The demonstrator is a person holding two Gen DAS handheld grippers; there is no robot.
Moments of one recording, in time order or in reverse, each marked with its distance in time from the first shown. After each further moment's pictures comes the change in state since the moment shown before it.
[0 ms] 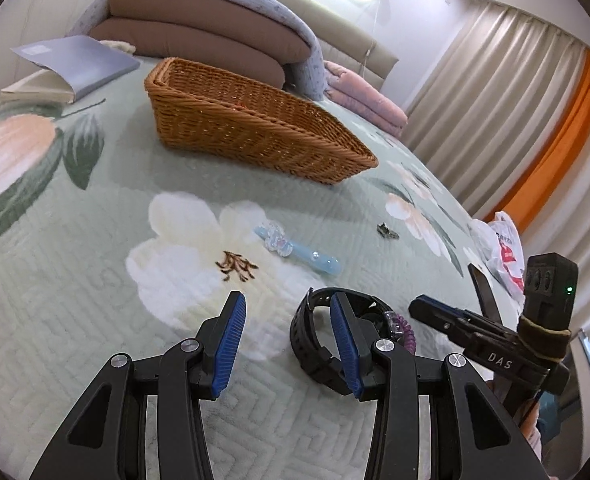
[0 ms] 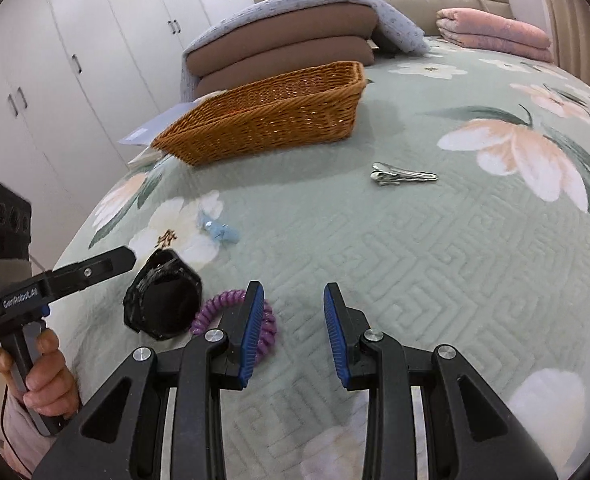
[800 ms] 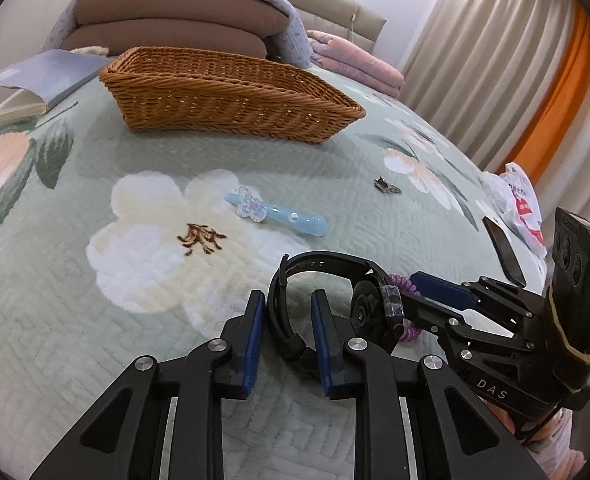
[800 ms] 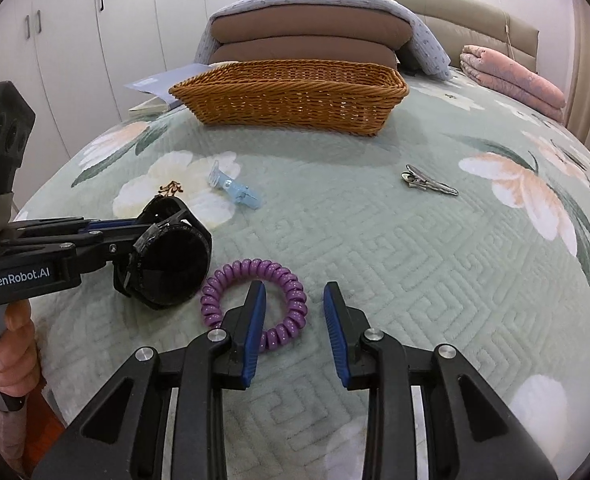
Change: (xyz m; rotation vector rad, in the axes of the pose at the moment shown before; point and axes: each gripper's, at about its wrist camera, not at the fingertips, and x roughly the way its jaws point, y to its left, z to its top) left arm 0.028 -0.032 -0.014 0.125 0.089 0.072; right arm 0.015 0.041 -0.015 -0.203 0.034 -0.130
